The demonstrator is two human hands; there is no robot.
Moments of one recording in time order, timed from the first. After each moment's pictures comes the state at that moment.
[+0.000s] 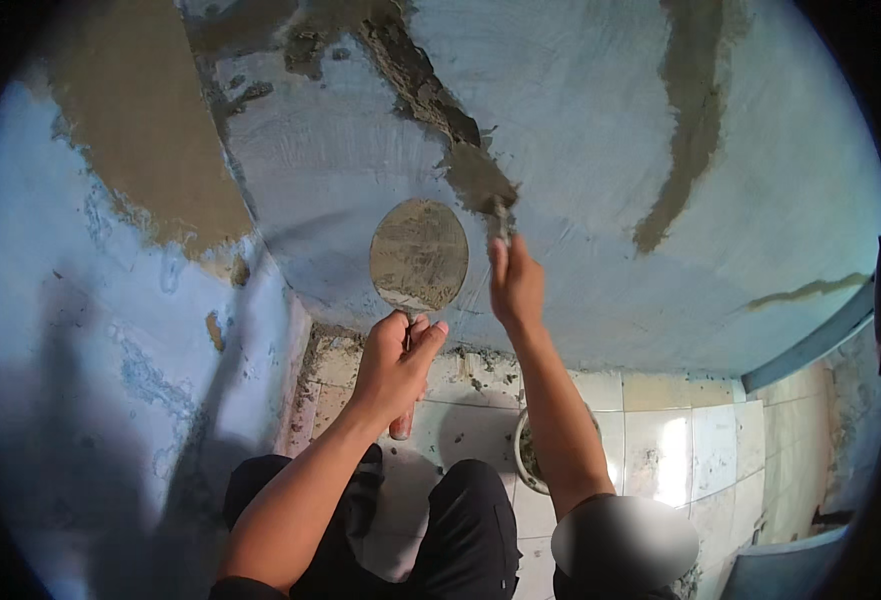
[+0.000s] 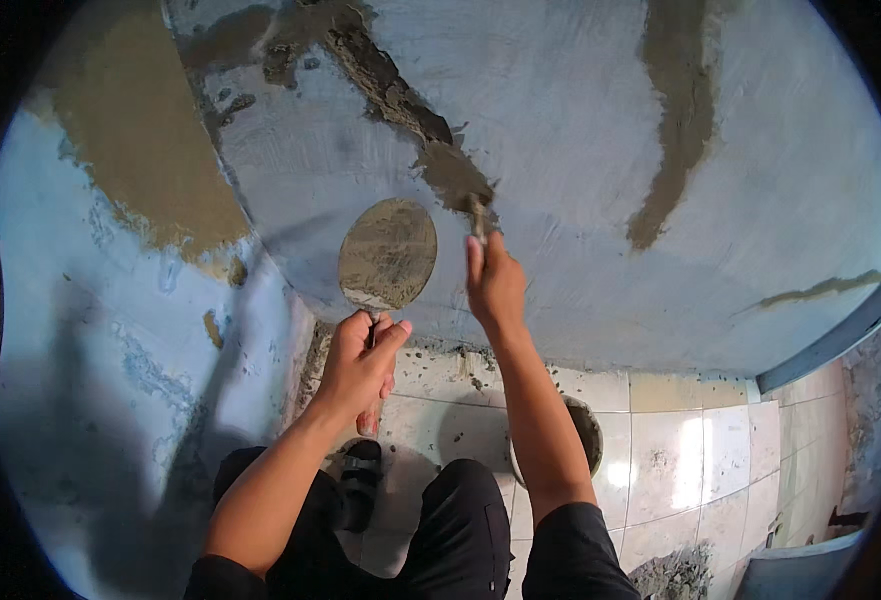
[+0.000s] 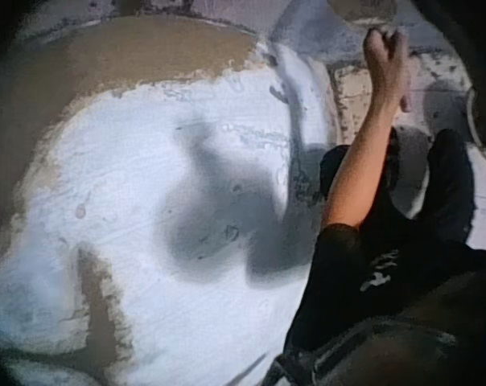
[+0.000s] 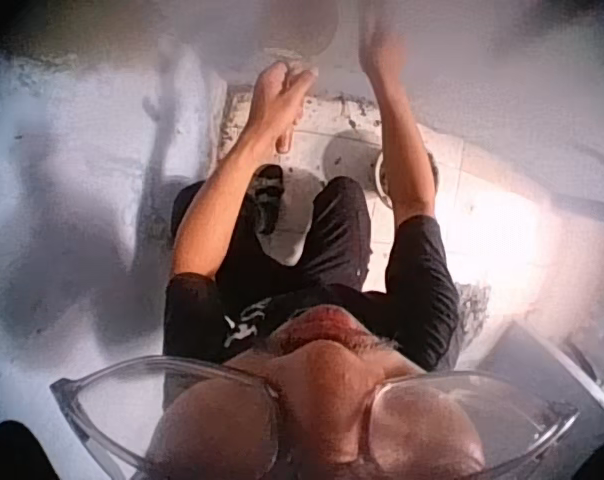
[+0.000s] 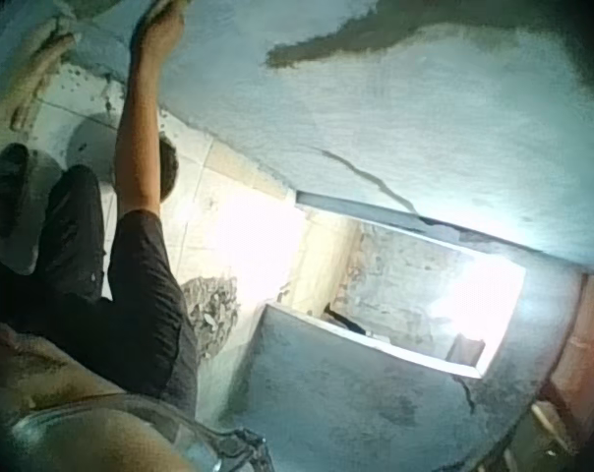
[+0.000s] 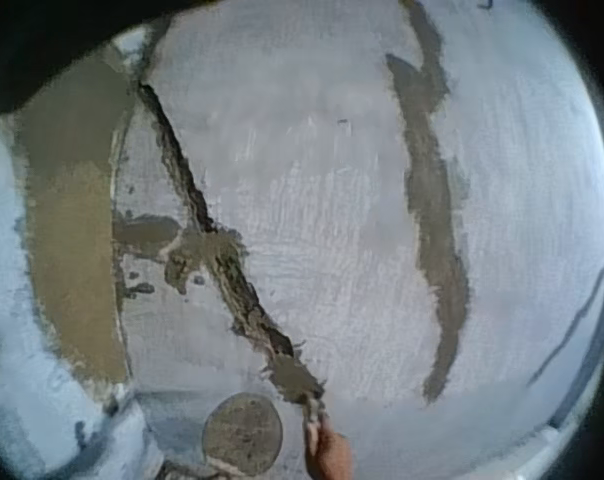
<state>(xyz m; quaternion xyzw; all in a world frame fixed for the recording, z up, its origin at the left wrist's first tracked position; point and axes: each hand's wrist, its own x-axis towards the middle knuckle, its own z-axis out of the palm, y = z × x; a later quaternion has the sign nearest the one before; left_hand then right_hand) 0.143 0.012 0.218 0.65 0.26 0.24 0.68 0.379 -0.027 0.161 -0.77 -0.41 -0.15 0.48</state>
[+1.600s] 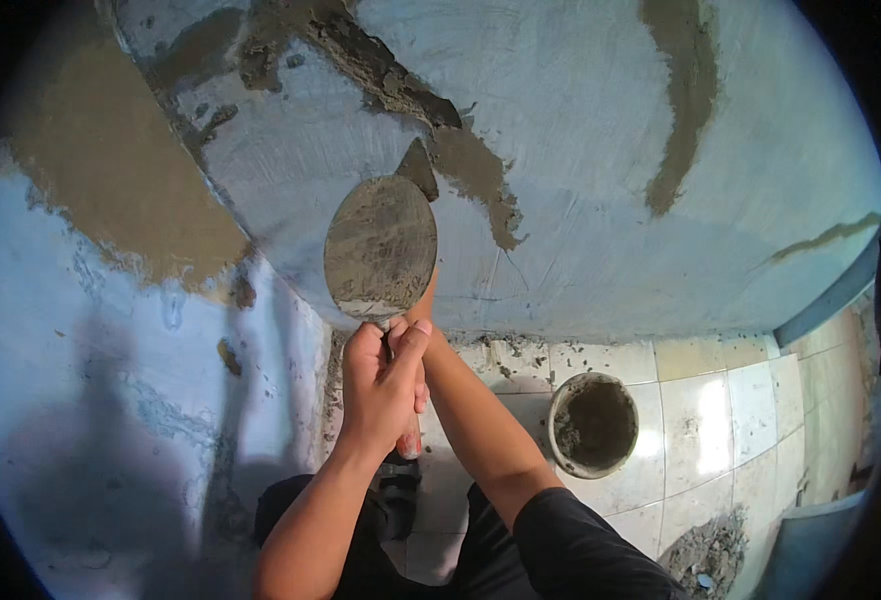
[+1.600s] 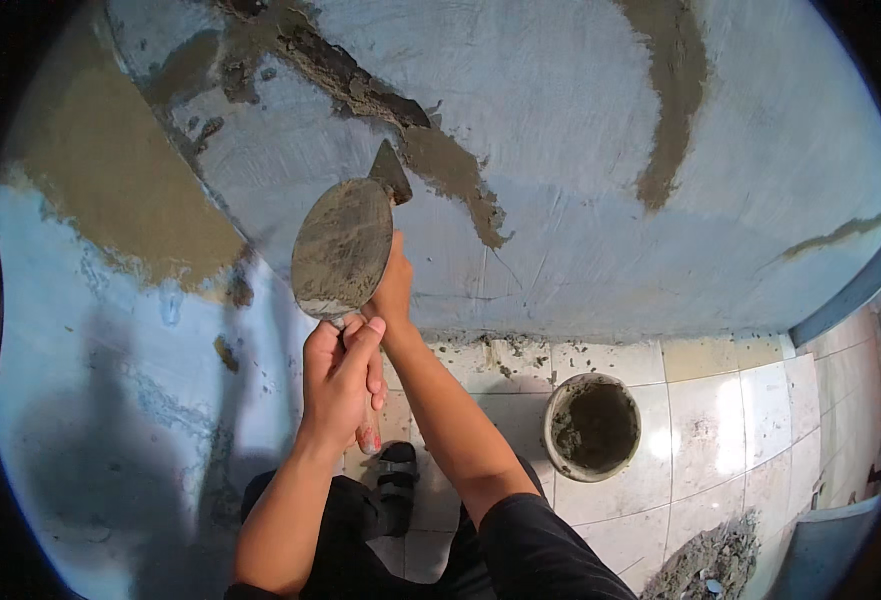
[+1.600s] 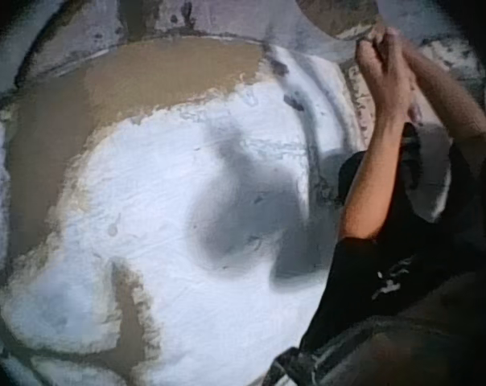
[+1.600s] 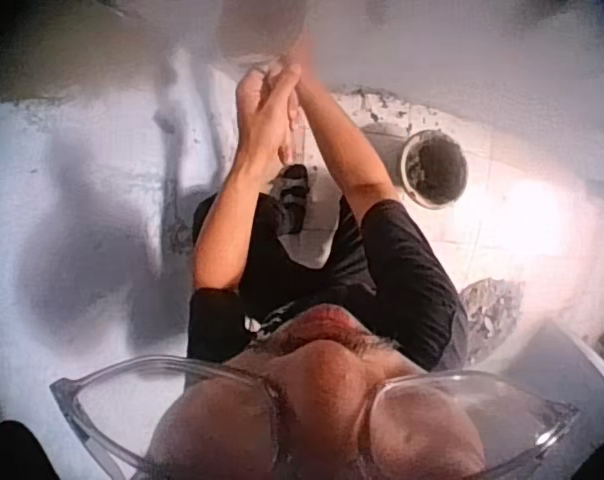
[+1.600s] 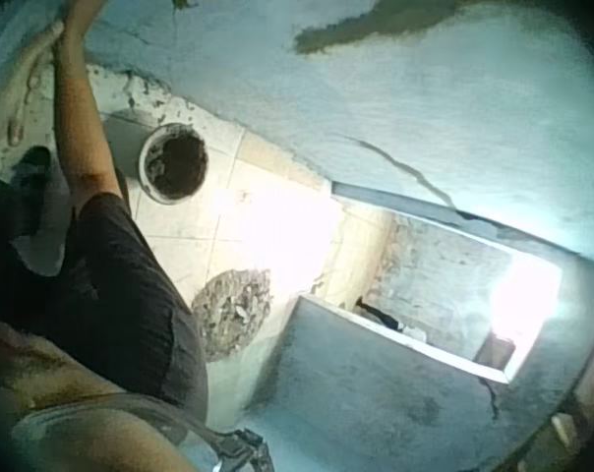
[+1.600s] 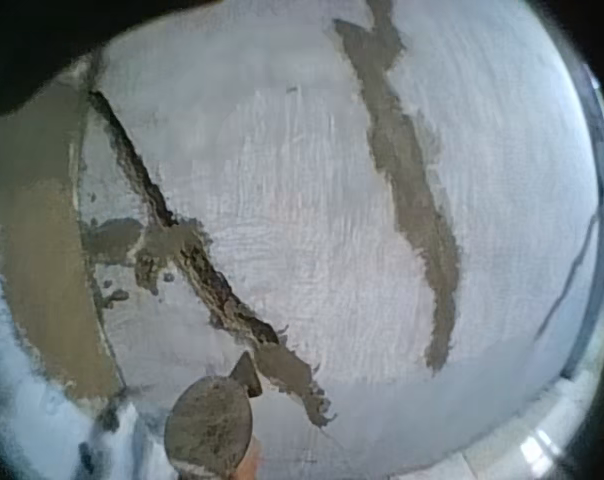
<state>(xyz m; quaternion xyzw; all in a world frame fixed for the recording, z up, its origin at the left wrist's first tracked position) 0.127 0.008 0.246 0.58 0.25 0.30 0.72 0.262 0.087 0.128 -0.60 -0.34 0.04 0.73</state>
